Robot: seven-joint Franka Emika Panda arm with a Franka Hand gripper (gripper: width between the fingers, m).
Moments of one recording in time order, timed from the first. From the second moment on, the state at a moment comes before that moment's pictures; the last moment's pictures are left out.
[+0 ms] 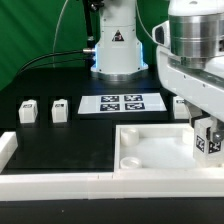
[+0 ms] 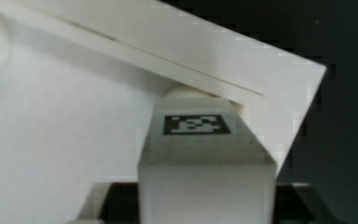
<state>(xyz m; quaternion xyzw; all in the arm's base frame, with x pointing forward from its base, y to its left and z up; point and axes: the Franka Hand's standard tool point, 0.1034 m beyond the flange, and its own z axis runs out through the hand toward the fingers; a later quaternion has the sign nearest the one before) 0.629 0.110 0.075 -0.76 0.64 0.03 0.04</state>
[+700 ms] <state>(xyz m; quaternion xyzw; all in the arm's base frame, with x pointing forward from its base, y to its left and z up) 0.628 0.113 0.075 -0.69 0.72 0.04 0.04</state>
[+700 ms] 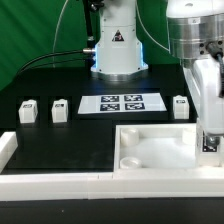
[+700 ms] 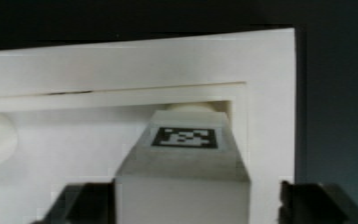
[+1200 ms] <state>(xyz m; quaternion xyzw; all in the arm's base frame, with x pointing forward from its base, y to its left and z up) 0.625 0.113 0.073 -0.83 0.55 0.04 0.04</state>
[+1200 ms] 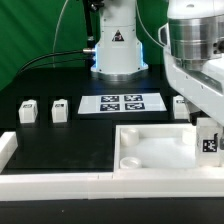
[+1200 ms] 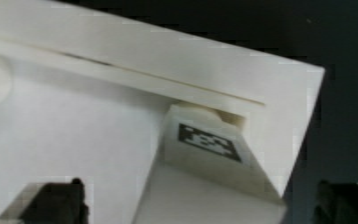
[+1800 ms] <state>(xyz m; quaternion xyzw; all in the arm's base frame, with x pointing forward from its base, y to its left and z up) 0.626 0.115 0.074 -0.97 0.23 0.02 0.03</state>
